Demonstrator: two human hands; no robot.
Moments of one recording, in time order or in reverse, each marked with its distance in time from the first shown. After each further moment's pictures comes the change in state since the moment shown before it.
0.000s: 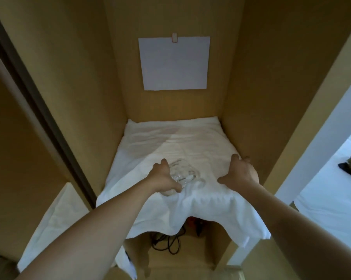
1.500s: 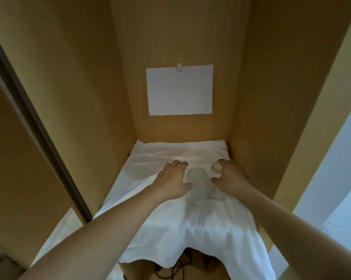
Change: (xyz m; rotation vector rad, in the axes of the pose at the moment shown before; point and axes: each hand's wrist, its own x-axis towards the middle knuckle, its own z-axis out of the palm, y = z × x) left_hand 0.014 0.085 -0.010 0.358 0.277 0.274; right_hand 0.071 -0.005 -0.042 0.197 -0.067 -0.339
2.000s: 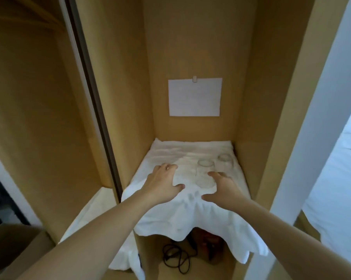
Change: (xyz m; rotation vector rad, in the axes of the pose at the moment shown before) left_hand -0.174 -0.005 -0.031 0.048 0.134 -0.075; right_hand -0.161 -0.036 0.013 0.023 -0.051 -0.216
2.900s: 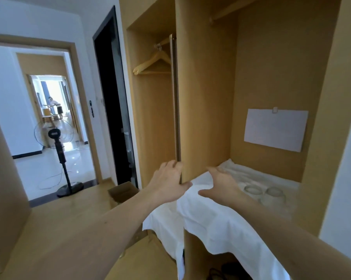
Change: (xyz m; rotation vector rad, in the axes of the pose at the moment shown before) left_hand -0.135 0.169 -0.059 0.253 0.342 -0.605; right_hand -0.035 -0.015 -0.085 0.077 -0.140 -0.733
